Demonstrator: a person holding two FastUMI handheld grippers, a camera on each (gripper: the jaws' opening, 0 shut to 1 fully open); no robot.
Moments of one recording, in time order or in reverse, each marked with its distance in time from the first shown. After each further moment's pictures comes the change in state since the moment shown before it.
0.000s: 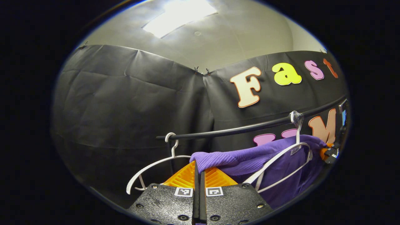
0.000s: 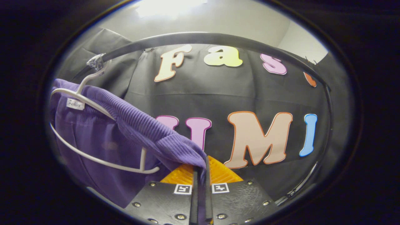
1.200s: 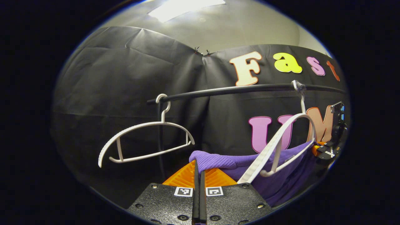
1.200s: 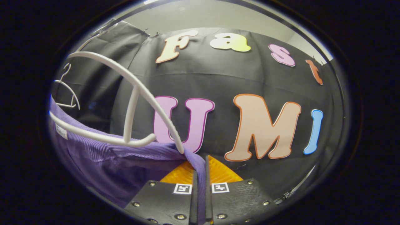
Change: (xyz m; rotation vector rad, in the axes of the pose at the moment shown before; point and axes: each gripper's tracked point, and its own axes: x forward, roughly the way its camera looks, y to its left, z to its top) left arm -0.007 -0.010 -0.099 -0.074 0.166 -0.031; right arm 0.026 0.007 -0.074 -0.090 0.109 0.029
